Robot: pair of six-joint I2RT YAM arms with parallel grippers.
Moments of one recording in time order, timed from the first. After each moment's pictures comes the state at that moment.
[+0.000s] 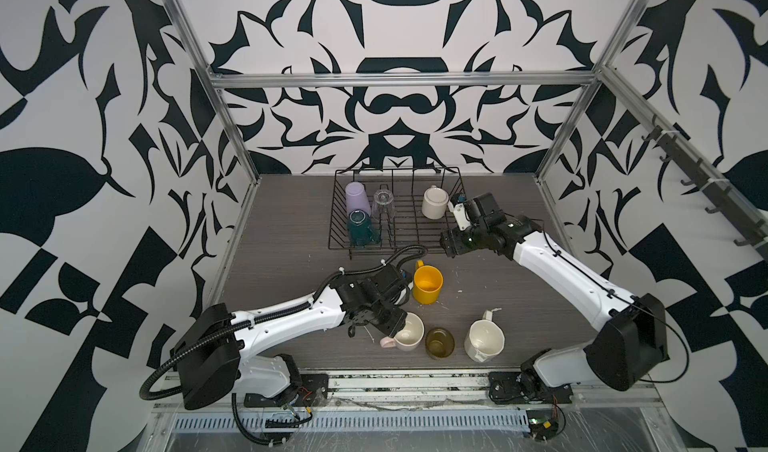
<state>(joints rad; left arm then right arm) -1.07 1.34 0.89 -0.69 0.12 -0.37 0.47 1.43 1.22 -0.73 0.00 0.14</state>
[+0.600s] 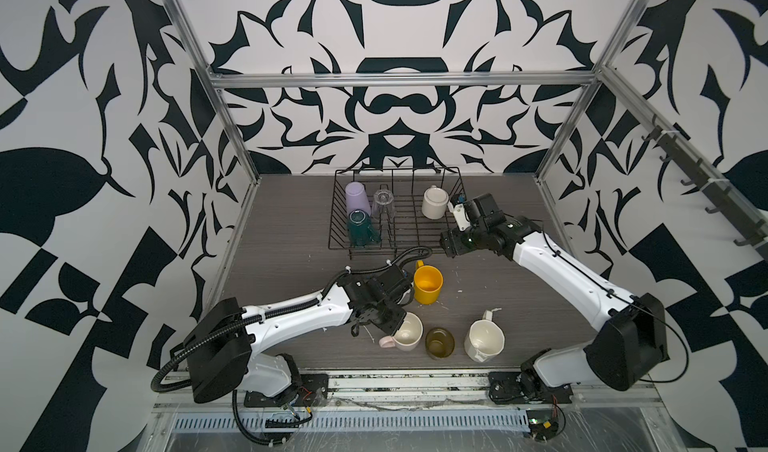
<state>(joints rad) -1.07 1.39 0.91 -0.70 0.09 -0.39 0.47 1.43 1.21 -0.72 0.00 0.14</state>
